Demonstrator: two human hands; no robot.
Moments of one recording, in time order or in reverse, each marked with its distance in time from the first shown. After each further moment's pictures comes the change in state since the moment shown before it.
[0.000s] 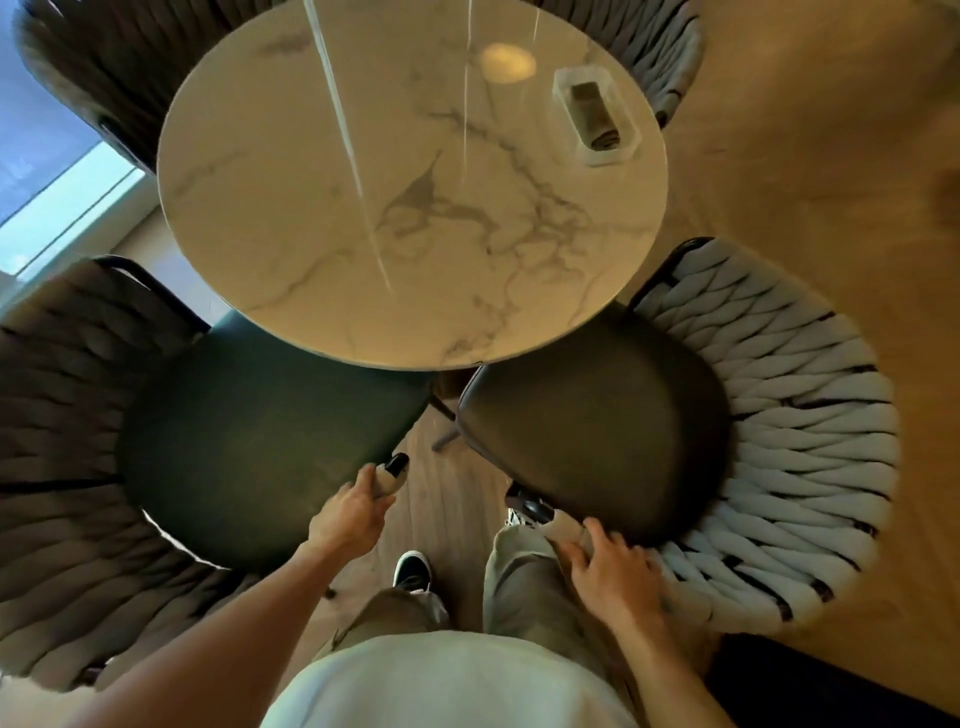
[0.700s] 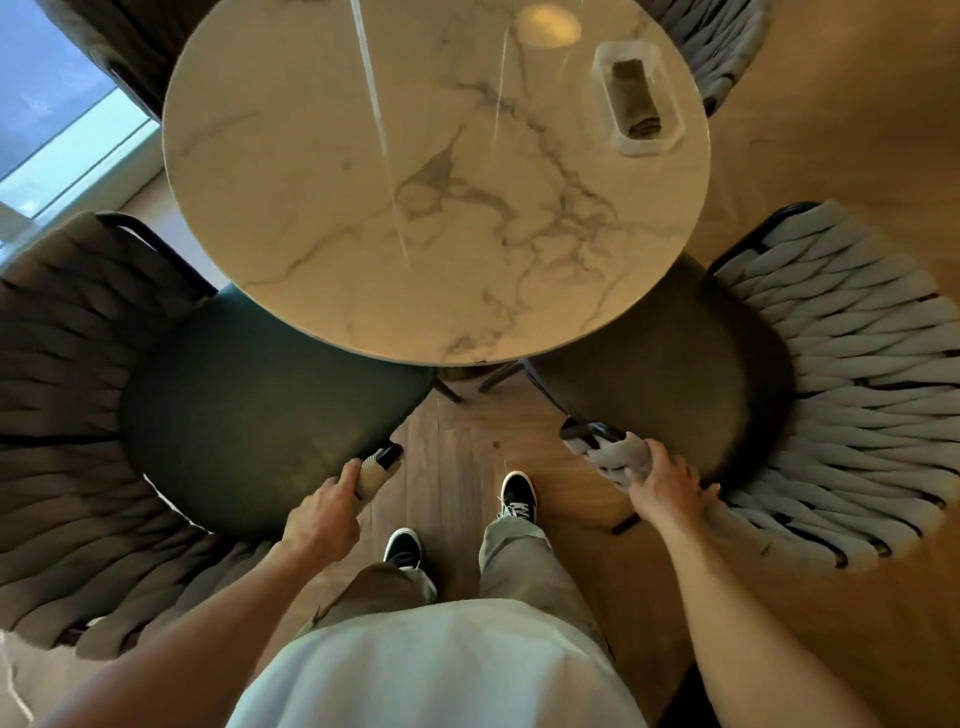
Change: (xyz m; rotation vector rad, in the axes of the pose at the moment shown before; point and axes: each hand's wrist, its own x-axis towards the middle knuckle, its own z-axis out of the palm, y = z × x) left_hand -0.006 -0.007 0.004 0.144 0.027 -0.081; right_hand 0.102 0.029 -0.090 0.125 0.167 0.100
